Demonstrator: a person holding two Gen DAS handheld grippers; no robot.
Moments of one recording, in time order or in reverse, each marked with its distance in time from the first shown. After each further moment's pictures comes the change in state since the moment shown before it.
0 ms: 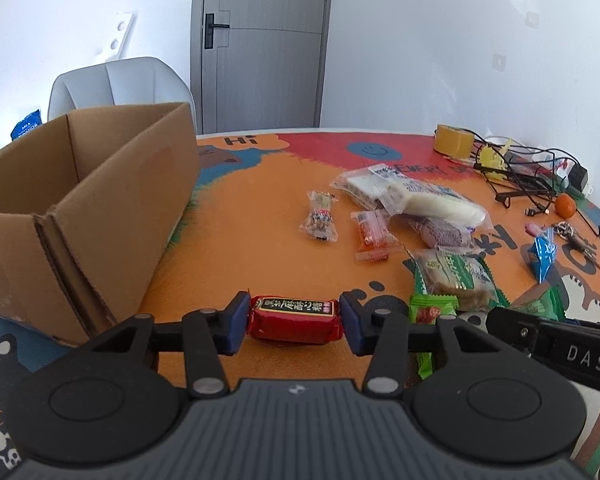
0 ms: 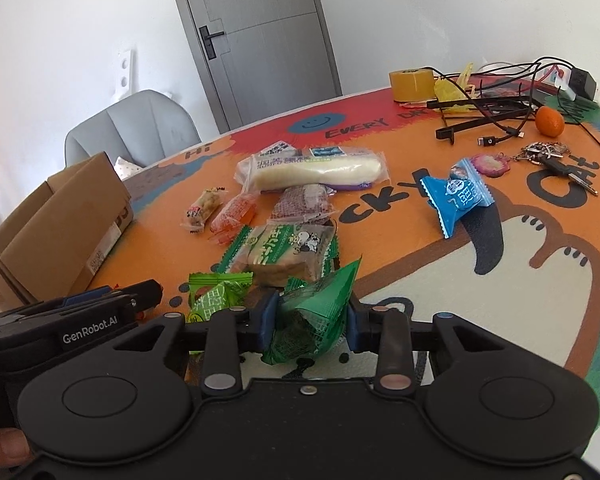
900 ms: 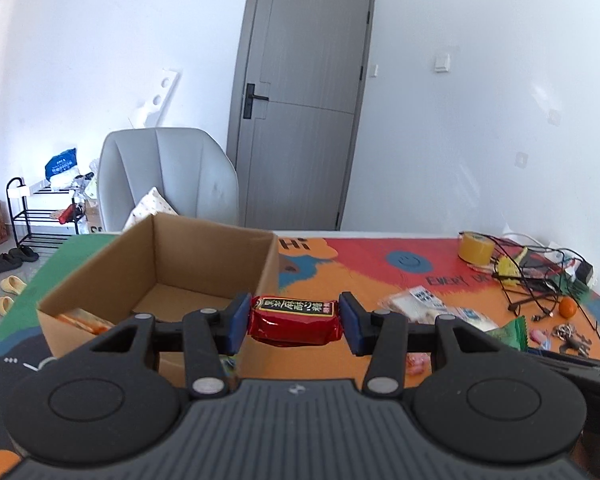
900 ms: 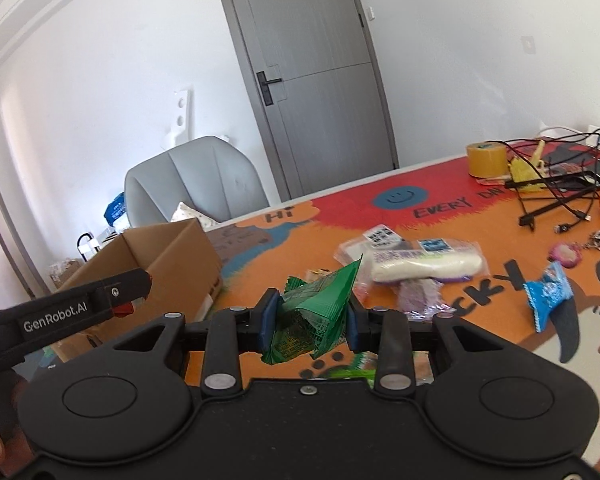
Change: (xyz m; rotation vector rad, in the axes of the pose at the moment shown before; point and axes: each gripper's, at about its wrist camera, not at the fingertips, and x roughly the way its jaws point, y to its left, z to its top) left arm -0.067 0.058 0.054 -0.091 -0.222 0.049; right arm -0.017 0.072 0.042 -0.062 -0.141 0.140
